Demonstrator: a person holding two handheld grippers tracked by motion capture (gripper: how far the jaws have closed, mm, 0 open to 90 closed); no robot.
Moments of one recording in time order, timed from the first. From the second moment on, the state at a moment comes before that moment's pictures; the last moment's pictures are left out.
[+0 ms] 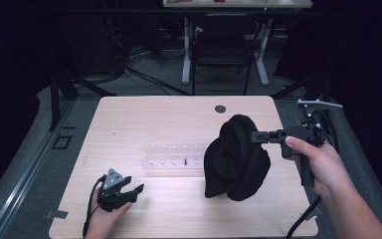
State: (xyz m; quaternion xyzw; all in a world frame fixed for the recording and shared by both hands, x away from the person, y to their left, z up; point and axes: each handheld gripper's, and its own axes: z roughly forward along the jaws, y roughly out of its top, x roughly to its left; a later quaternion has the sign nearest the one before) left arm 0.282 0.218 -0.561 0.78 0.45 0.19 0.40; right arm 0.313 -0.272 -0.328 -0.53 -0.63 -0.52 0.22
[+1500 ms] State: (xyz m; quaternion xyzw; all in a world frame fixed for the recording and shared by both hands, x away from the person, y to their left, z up) left arm 0.285 0.220 -0.562 0.78 0.45 0.18 0.40; right arm 0.371 -0.231 -0.304 -0.54 -0.63 -0.53 0.19
